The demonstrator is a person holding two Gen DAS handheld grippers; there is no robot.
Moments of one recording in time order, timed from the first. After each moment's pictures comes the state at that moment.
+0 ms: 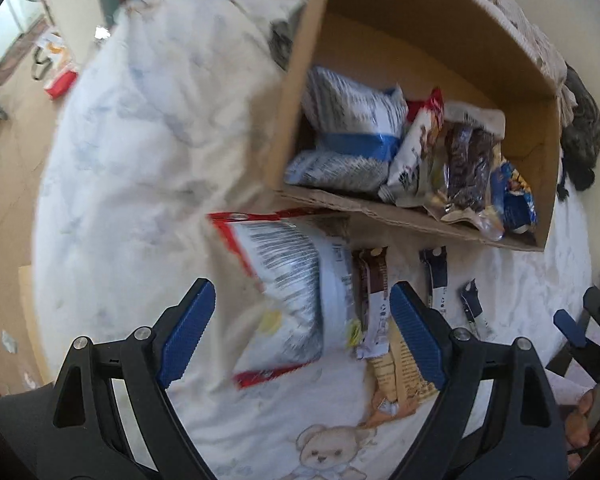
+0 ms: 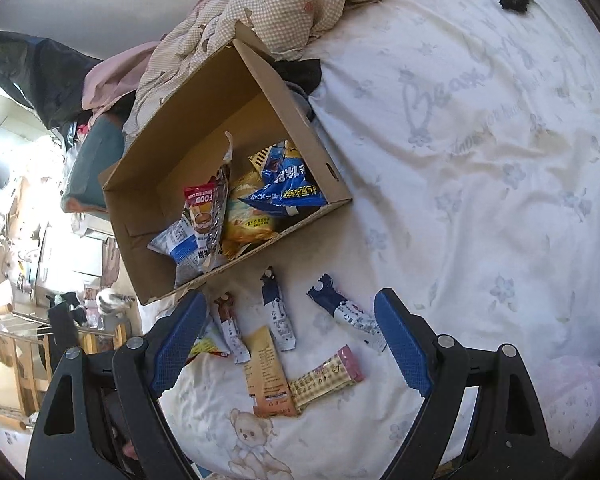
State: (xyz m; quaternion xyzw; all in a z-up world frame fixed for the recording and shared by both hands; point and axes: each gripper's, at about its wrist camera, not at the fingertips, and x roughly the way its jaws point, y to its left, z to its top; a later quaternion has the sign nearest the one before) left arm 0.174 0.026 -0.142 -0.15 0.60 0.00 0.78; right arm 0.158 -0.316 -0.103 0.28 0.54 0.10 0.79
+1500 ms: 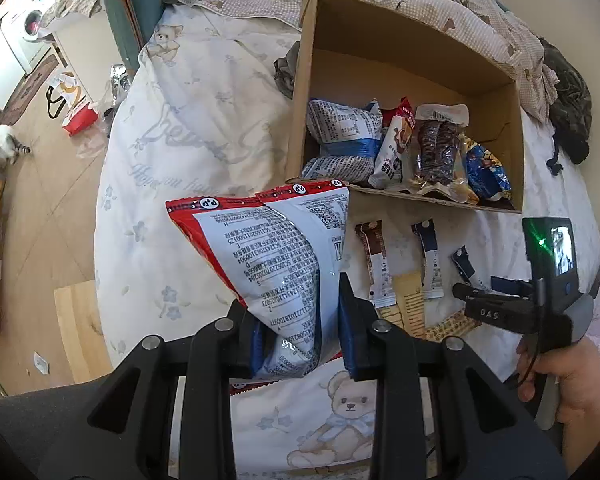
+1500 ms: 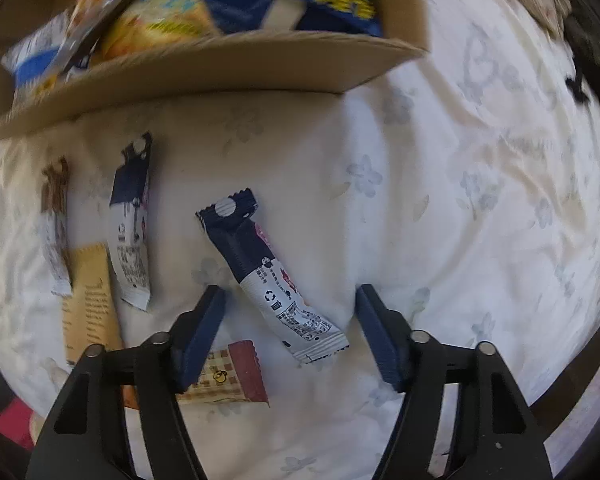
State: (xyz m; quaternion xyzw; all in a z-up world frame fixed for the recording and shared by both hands) left arm 0.121 0.025 -0.077 -0.09 0.57 0.01 0.81; right arm 0.176 -0.228 -0.203 -0.07 0.69 0.05 0.72
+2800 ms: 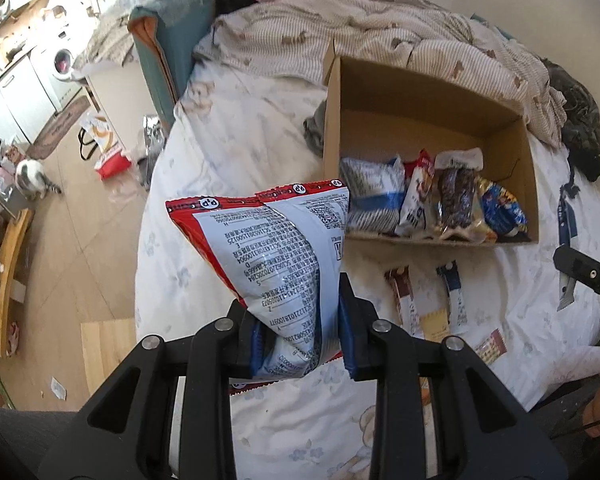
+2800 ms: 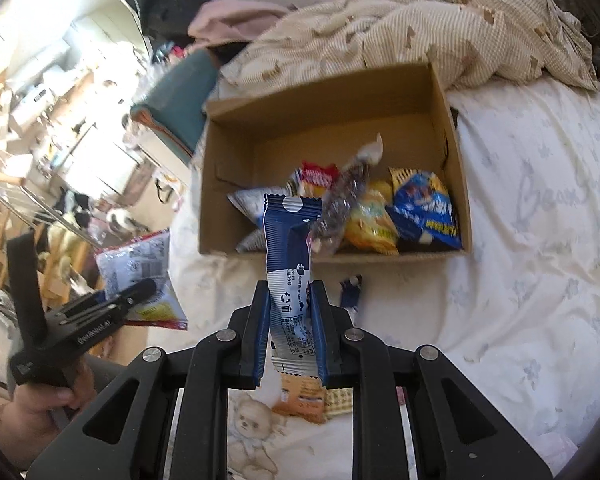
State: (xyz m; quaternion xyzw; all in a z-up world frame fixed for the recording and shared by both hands) left arm 0.110 0.032 -0.053 -0.05 0.48 0.06 0.87; right arm 0.145 -0.235 -0.044 0.14 0.48 0.25 0.83
